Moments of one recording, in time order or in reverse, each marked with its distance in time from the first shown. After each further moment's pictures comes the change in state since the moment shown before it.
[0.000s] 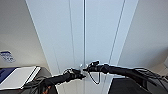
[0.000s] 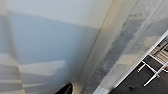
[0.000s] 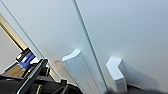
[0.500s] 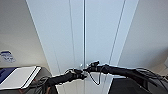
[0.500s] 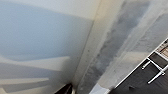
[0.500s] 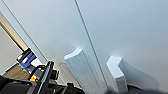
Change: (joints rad) left arm -0.003 0.065 -0.069 0.001 0.044 -0.005; right arm -0.007 -0.012 0.020 0.000 0.013 0.000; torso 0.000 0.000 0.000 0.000
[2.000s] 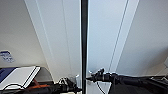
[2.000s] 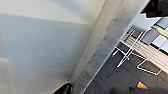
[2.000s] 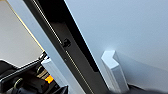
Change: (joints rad) left arm 0.132 -0.431 0.705 0.112 -0.017 0.009; right arm -0.117 -0.236 0.398 -0.035 0.080 -0.024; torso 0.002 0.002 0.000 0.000
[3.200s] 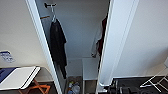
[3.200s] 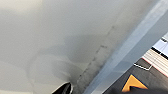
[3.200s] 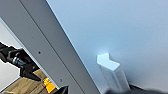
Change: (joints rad) left arm 0.243 -0.475 0.380 0.129 -0.180 0.021; right arm -0.154 -0.357 0.407 -0.135 0.027 -0.022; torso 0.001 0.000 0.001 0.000
